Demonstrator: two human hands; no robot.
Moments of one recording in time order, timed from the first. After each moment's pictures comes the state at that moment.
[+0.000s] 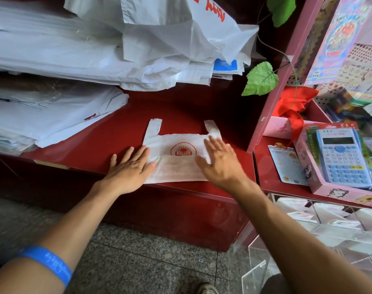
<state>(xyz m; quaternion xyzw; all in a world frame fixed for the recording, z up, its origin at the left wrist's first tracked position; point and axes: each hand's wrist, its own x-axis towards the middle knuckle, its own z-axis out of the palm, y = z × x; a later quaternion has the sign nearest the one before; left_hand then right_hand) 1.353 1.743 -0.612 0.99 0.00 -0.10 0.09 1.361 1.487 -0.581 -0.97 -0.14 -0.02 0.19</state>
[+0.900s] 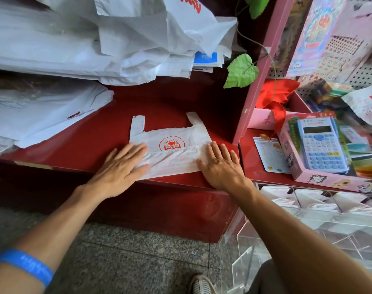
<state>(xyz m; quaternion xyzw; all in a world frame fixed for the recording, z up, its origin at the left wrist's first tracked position) 1.341 1.746 -0.617 0.98 -0.14 -0.01 0.10 1.354 1.452 -0.608 -0.99 -0.06 0.07 0.09</state>
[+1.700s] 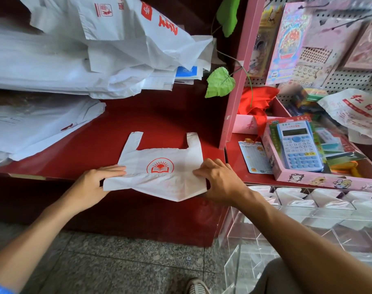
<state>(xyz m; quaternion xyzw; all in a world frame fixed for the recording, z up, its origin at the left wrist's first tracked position) 1.327 1.784 -0.624 0.94 -0.16 0.07 0.30 1.317 1.416 -0.594 -0.96 -0.24 -0.05 0.10</state>
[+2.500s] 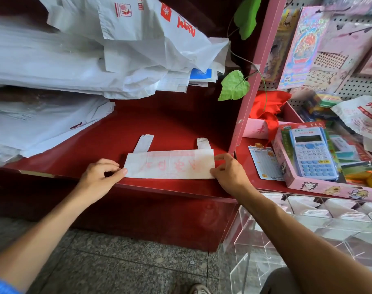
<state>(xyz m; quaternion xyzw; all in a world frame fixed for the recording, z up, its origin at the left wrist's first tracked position) 1.327 1.771 -0.610 0.91 0.04 0.10 0.39 1.343 1.429 -0.591 -0.91 0.04 0.00 0.42</state>
